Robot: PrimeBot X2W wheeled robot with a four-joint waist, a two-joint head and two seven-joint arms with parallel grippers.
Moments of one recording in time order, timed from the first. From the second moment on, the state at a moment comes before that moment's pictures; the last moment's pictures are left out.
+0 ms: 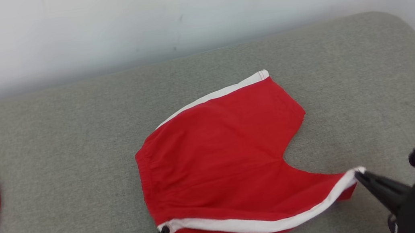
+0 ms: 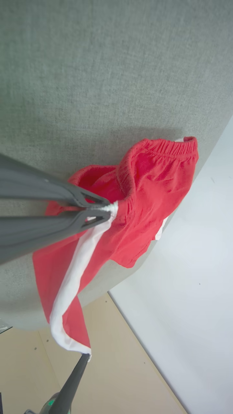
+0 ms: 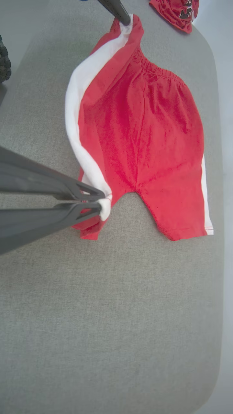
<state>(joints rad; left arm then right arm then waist) -0.03 0.28 -0.50 0.17 -0.94 -0.13 -0.26 0.10 -0.41 0.04 -0.36 0.55 0.13 0.69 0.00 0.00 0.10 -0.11</state>
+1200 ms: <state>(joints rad) -0.72 0.07 -0.50 0.60 -0.82 -0.03 -0.26 -0.83 -0.37 0.17 0.51 0.34 0.13 0.26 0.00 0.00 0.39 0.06</state>
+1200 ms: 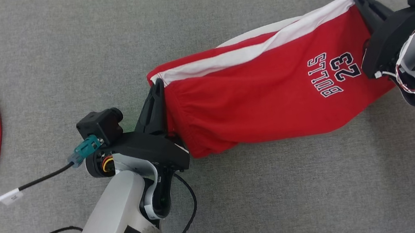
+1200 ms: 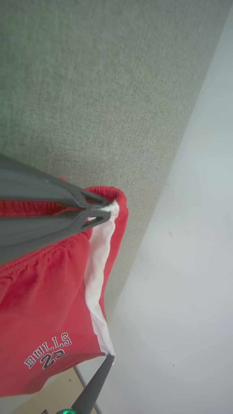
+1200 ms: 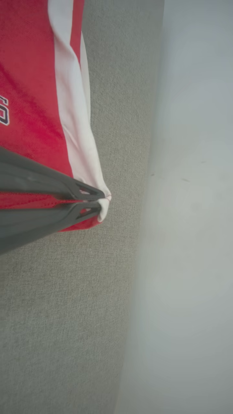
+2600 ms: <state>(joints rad) -0.13 0.15 -0.25 0.10 -0.34 -0.11 -0.26 -0.76 -0.19 -0.31 0.61 0.00 0.13 0.67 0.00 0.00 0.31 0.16</state>
